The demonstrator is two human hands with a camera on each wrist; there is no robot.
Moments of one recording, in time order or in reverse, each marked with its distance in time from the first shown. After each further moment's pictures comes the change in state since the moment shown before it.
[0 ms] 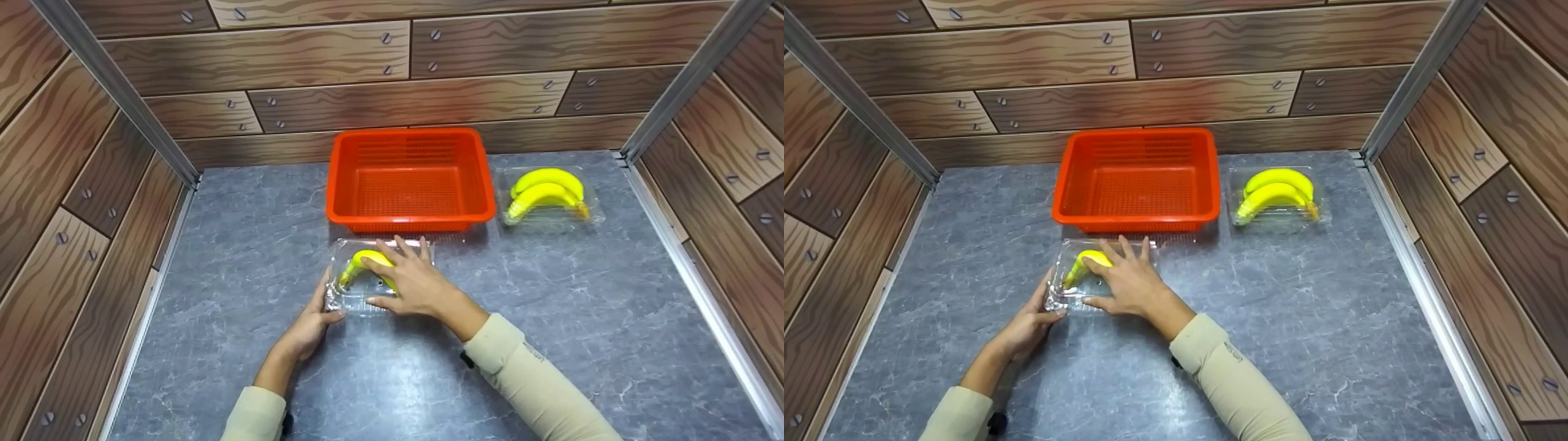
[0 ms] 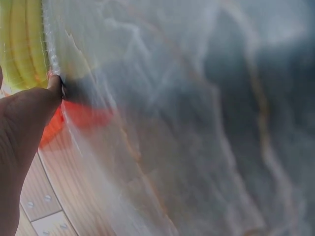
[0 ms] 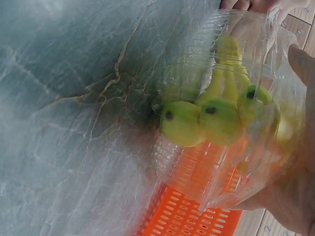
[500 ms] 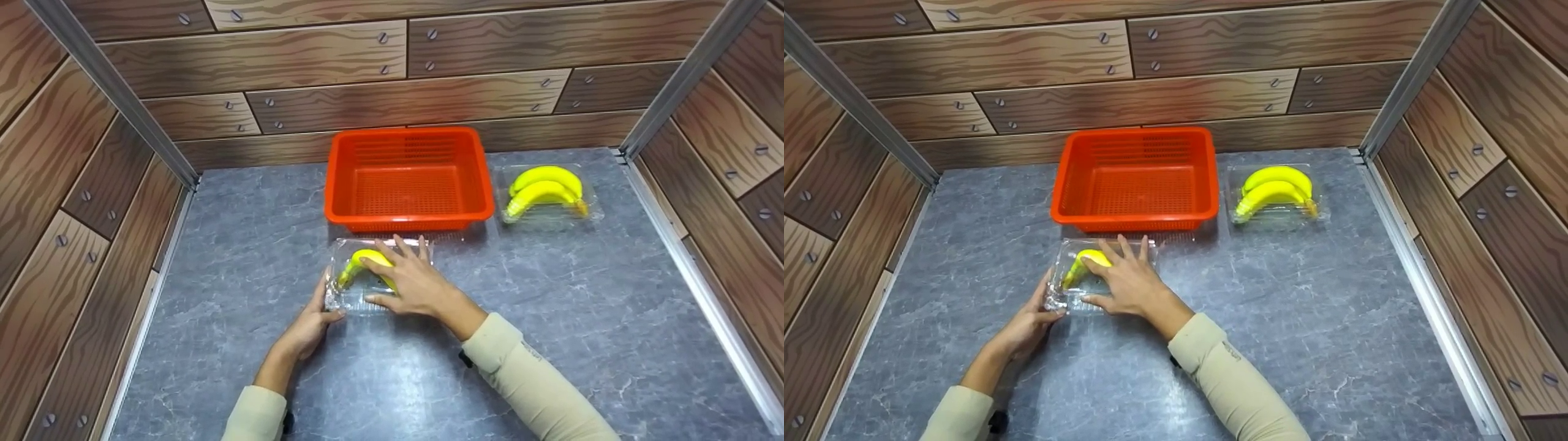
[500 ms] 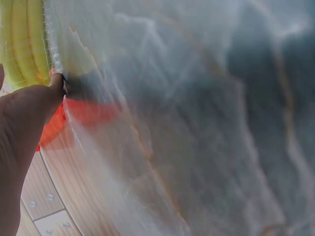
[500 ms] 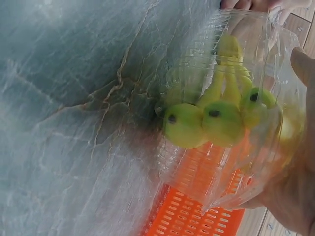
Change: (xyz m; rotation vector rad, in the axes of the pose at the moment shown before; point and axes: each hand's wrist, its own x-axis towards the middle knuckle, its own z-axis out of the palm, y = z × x) left_hand 0.000 0.002 0.001 0.001 -0.011 -0.001; right_hand -0.001 0.001 0.001 0.043 0.006 0.017
